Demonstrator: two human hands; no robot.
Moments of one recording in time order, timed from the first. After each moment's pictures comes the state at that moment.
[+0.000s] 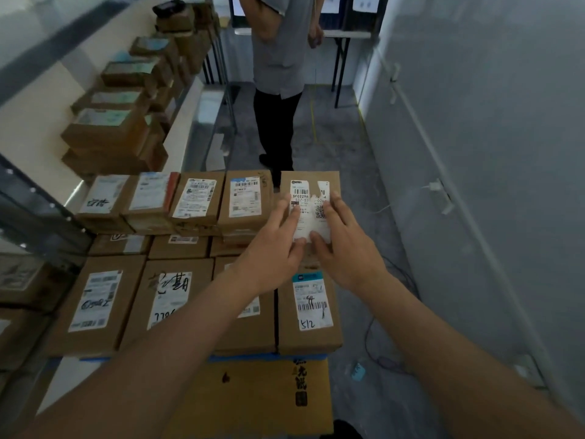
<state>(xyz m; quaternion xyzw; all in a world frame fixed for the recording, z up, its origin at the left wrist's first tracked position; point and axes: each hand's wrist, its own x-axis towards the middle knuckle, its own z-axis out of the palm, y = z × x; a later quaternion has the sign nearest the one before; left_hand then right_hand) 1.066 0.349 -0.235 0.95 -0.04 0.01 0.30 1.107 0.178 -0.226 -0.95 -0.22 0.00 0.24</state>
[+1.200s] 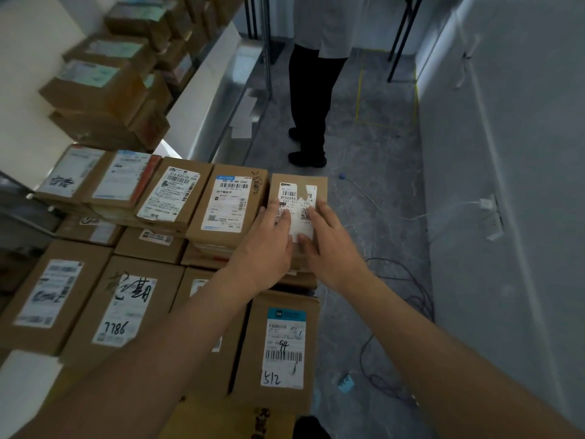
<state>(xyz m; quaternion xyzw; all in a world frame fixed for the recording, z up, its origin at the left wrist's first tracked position) 1.188 0.342 -0.302 0.98 0.11 -0.05 0.18 1.254 0.195 -0.298 -0.90 -0.29 0.15 0.30</state>
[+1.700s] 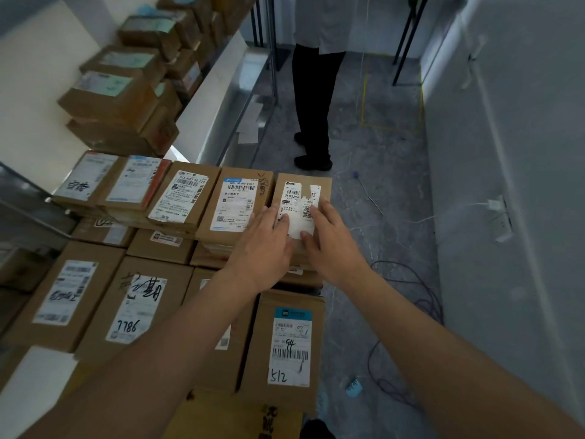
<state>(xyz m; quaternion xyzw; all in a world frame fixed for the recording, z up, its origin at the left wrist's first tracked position) 1.175 0.347 -0.292 0.98 0.11 -0.04 0.13 1.255 0.204 -0.304 -0.90 -0.28 0.14 0.31</state>
